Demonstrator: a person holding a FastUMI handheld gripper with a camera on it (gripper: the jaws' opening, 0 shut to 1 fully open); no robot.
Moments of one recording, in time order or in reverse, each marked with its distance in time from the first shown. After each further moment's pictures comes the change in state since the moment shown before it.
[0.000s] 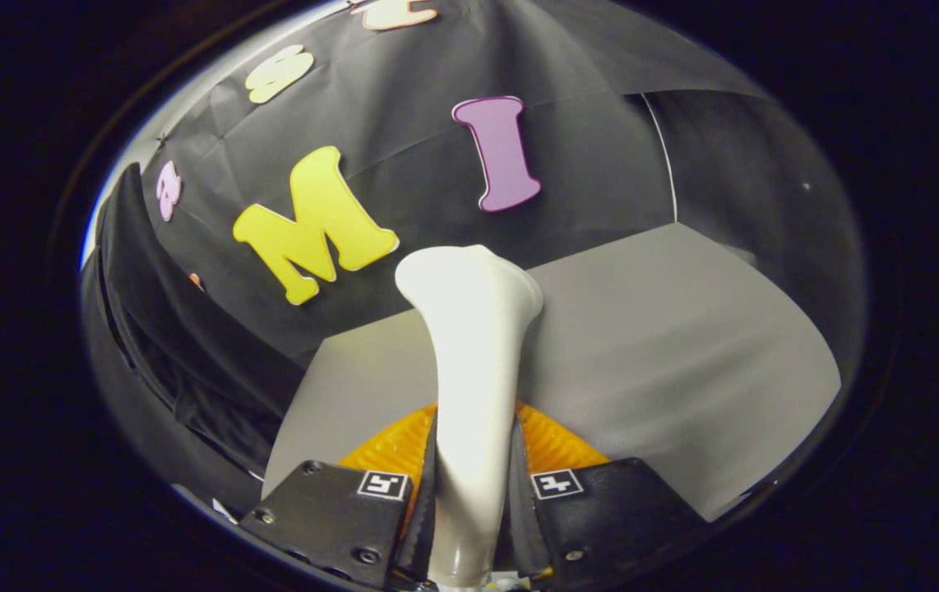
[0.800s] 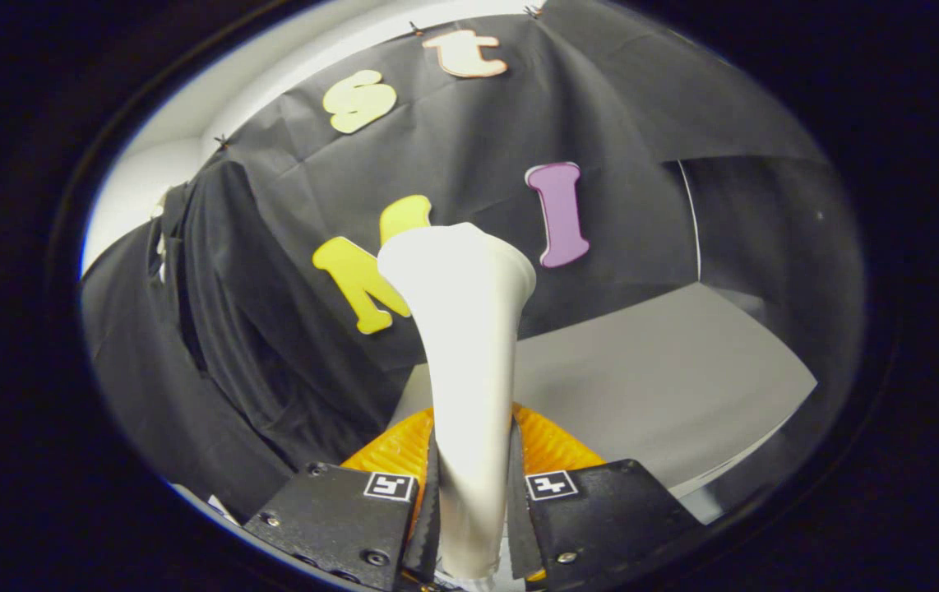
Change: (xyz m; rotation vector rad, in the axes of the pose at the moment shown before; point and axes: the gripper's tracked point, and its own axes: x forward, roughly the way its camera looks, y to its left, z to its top) arm -0.100 0.126 0.014 -0.110 -0.184 0.096
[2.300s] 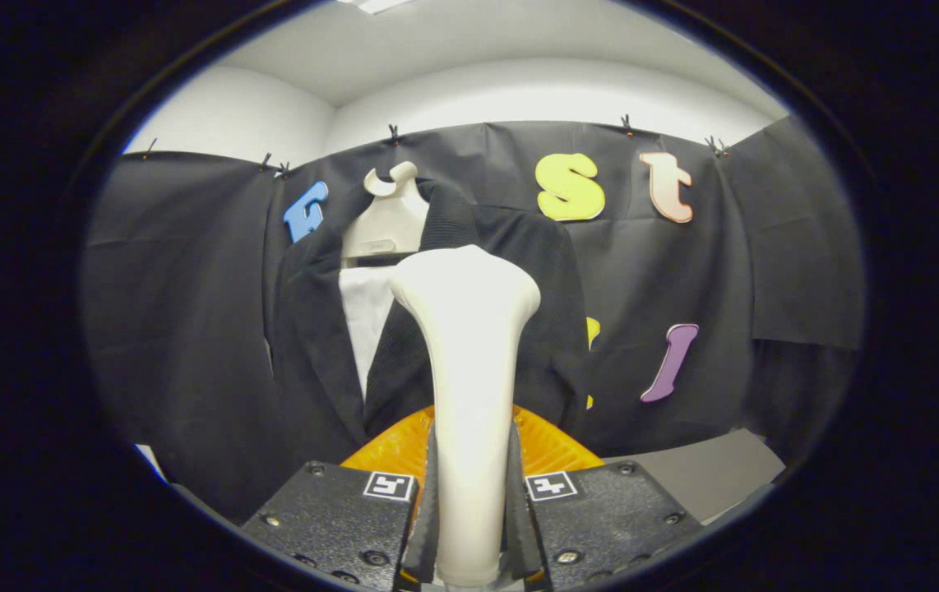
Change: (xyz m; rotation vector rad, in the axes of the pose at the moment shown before) arm -0.014 0.313 0.039 -0.390 -0.263 0.059
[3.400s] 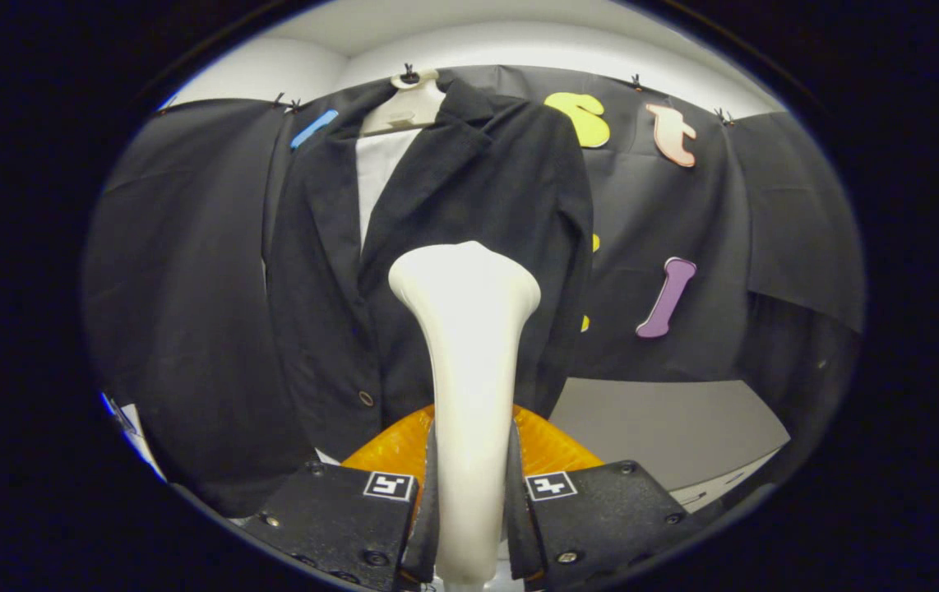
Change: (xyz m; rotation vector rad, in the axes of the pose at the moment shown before) arm -0.030 -0.004 -0.152 -0.057 0.240 -0.018
